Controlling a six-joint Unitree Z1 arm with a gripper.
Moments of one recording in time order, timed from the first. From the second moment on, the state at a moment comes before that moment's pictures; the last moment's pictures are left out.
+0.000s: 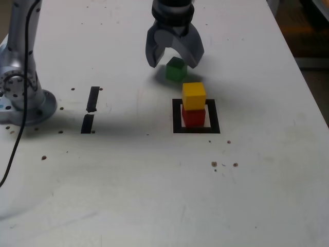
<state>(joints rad) 0.28 1.96 -1.34 1.04 0.12 0.71</state>
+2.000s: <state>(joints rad) 0.23 1.83 -1.32 1.06 0.07 0.52</state>
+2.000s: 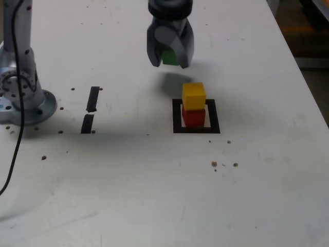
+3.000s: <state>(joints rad) -0.10 1.80 -1.71 1.40 0.03 -0.01</state>
